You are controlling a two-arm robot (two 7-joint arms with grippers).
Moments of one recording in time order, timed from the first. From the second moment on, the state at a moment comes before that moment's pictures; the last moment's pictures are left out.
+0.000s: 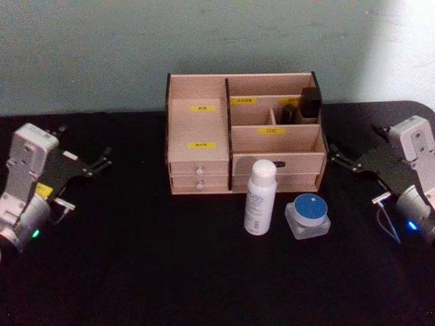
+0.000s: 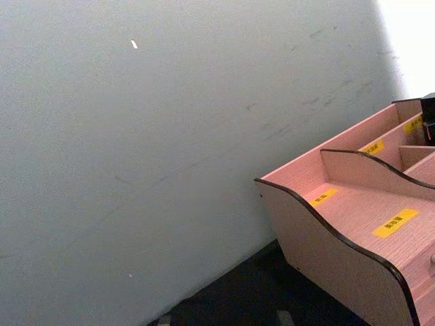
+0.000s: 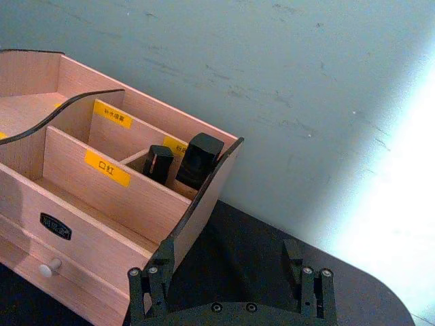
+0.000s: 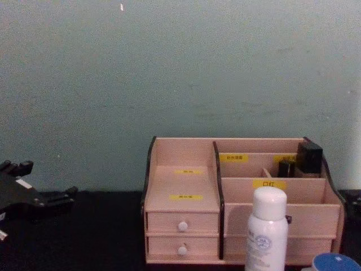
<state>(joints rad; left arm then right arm) -0.20 0.60 0.45 -1.41 -0.25 -0.12 0.03 0.20 0.60 -0.45 -1.41 0.25 -0.12 -0.03</state>
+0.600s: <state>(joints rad) -0.20 0.60 0.45 -1.41 -0.25 -0.12 0.03 0.20 0.60 -0.45 -1.41 0.25 -0.12 -0.03</state>
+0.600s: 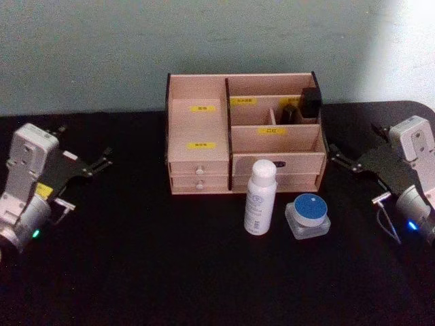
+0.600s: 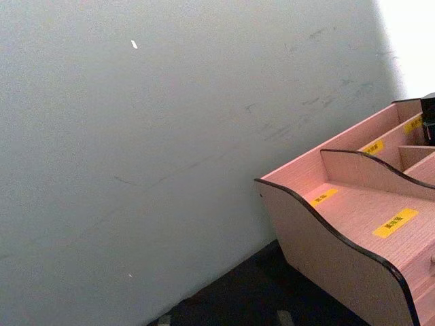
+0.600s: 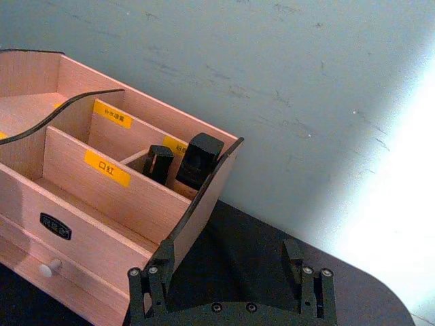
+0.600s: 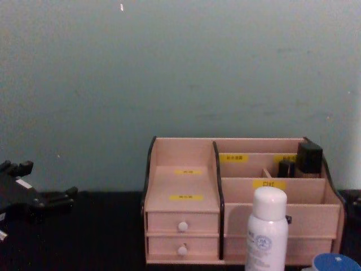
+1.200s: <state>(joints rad) -0.20 0.60 0.45 -1.41 -0.25 -0.12 0.03 0.15 0.64 -0.39 -1.46 0.30 -0.17 0.06</state>
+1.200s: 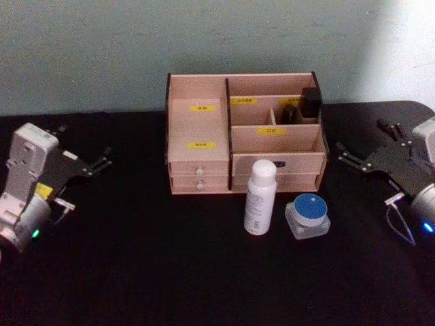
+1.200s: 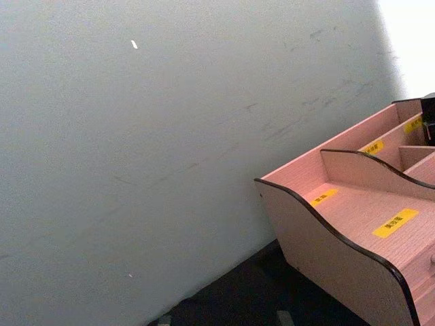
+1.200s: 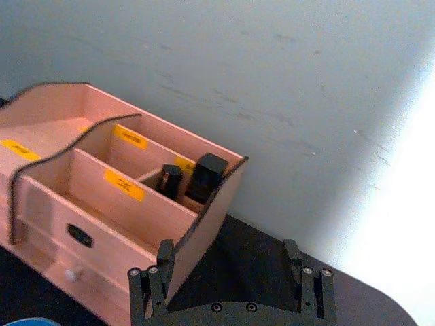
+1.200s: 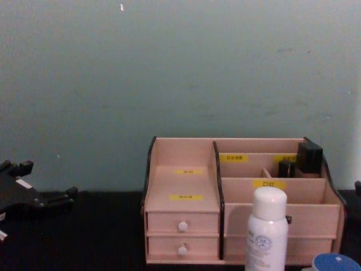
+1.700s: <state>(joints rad) -0.20 0.60 0.45 -1.41 -0.25 -0.12 0.03 0.02 0.75 -0.34 -1.64 0.43 -0.16 0.29</state>
